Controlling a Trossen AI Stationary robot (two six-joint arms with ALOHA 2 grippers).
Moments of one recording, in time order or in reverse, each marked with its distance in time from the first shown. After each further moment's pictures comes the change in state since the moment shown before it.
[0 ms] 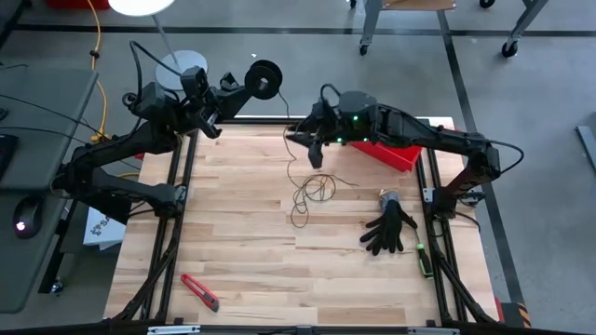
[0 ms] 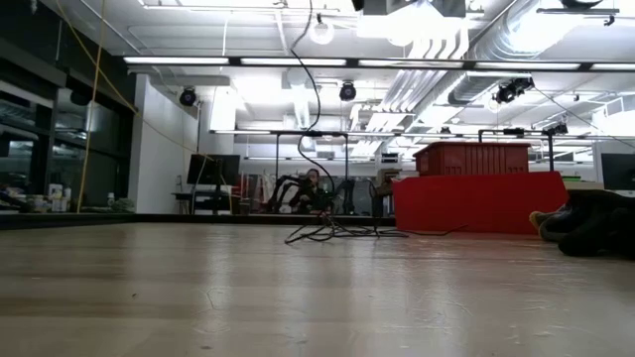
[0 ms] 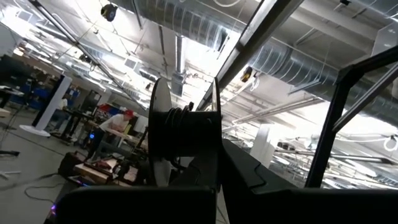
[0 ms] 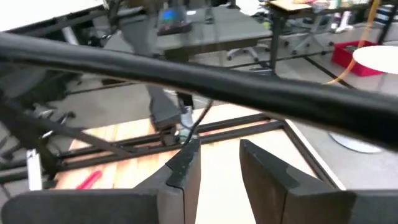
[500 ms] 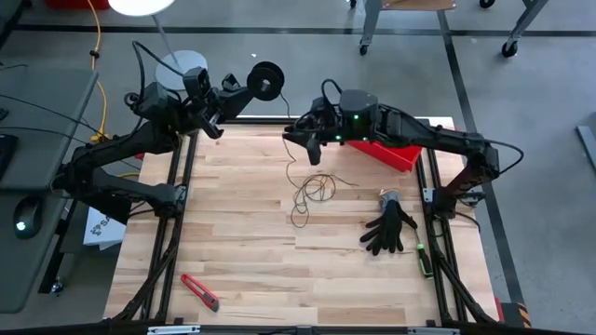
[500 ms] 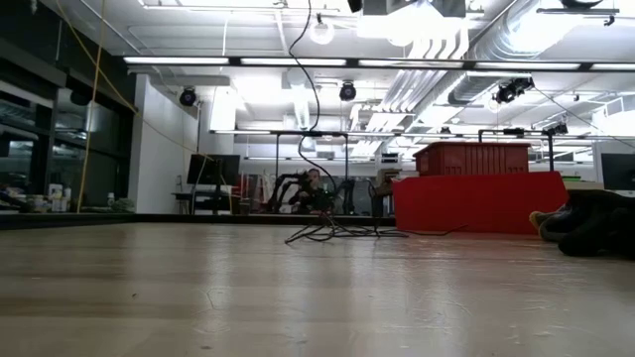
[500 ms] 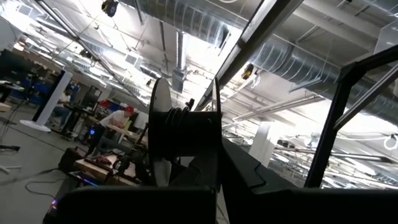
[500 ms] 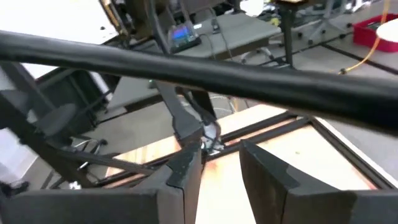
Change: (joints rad) left arm 0.000 0.004 -0.001 -0.008 0.005 -0.007; right arm 0.000 0.020 0.001 0.070 -0.030 0.193
